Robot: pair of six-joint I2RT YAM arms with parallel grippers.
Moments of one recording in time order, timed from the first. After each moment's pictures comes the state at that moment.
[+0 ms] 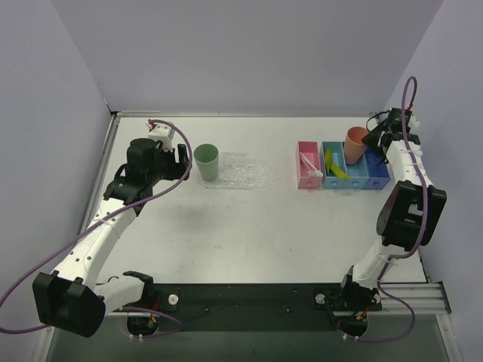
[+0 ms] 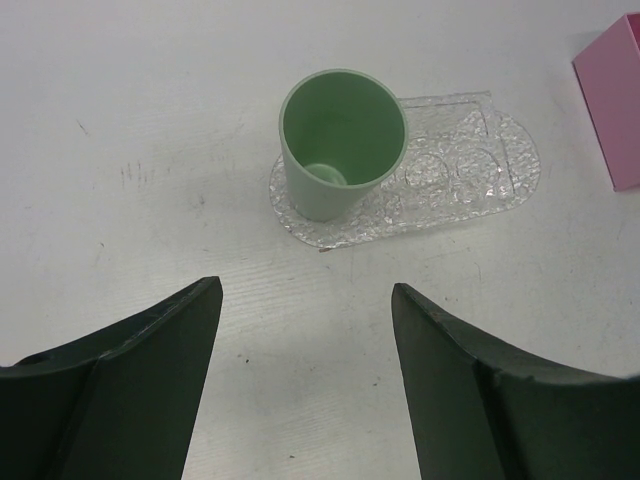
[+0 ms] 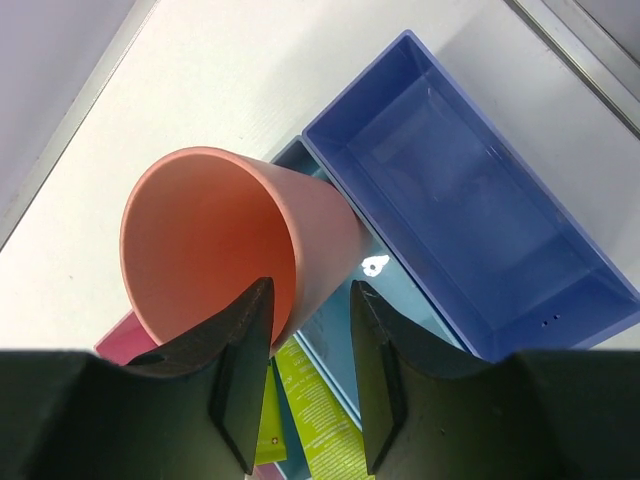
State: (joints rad) left arm -0.28 1.14 1.01 -0.33 0.03 -0.16; right arm -0.27 1.79 1.45 -0.41 0.05 0.57
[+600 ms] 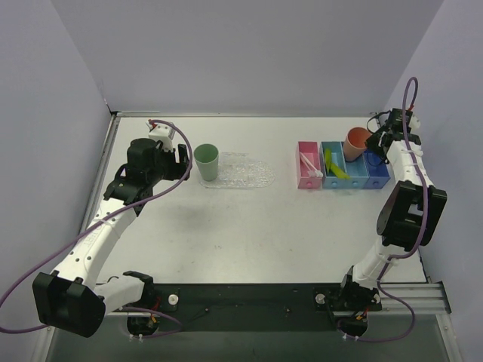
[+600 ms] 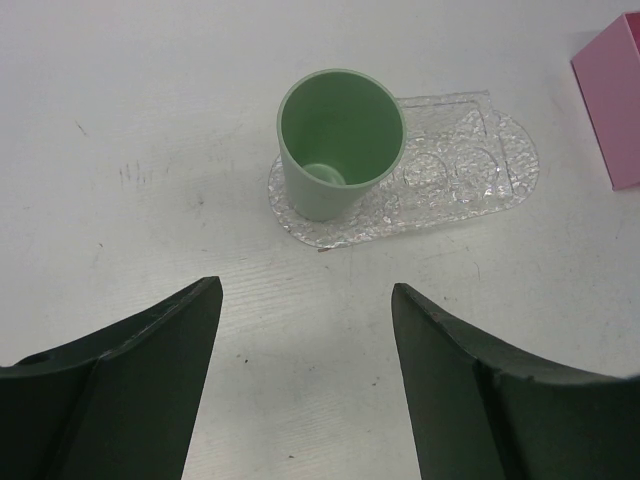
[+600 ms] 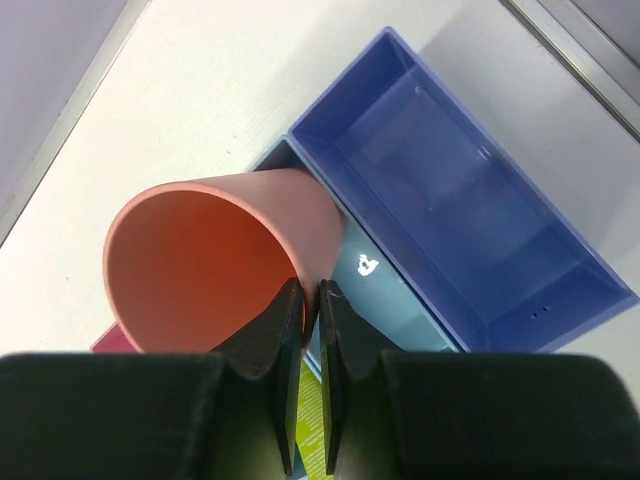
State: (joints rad) left arm -0.29 1.14 1.01 -0.33 0.03 -0.16; right arm -0.27 1.79 1.45 -0.42 0.05 0.58
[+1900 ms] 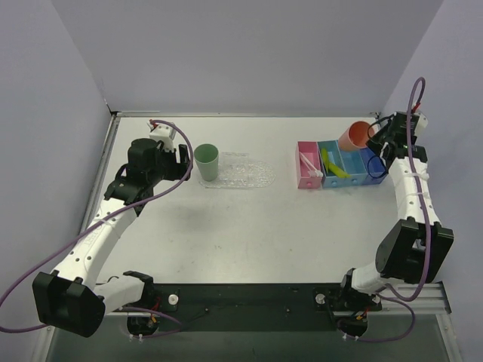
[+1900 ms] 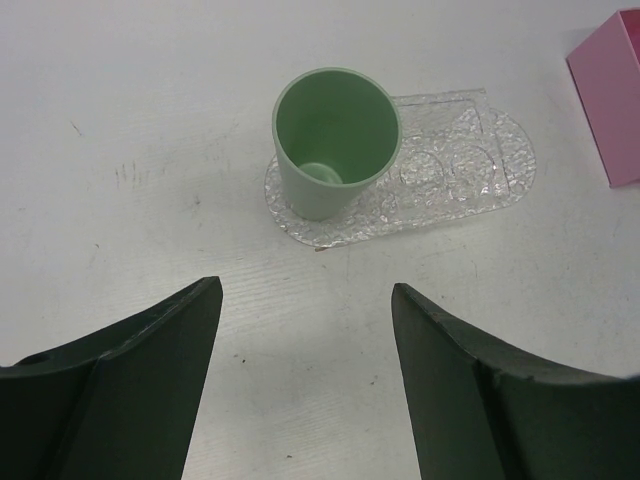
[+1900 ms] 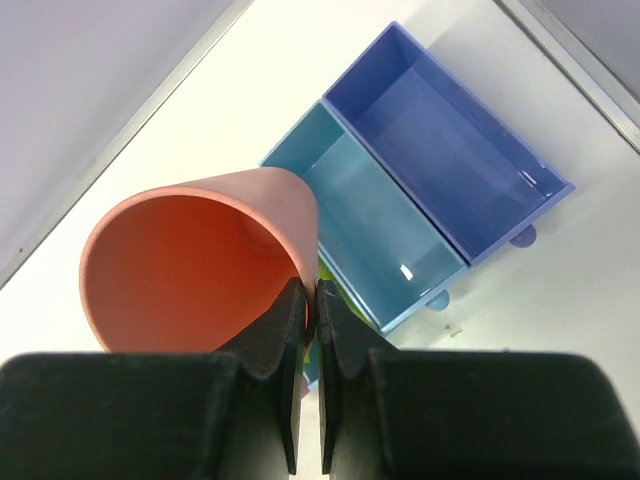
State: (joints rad) left arm -0.29 1.14 1.01 -0.33 0.03 -0.16; right arm -0.25 1.50 1.30 -0.42 0.05 0.56
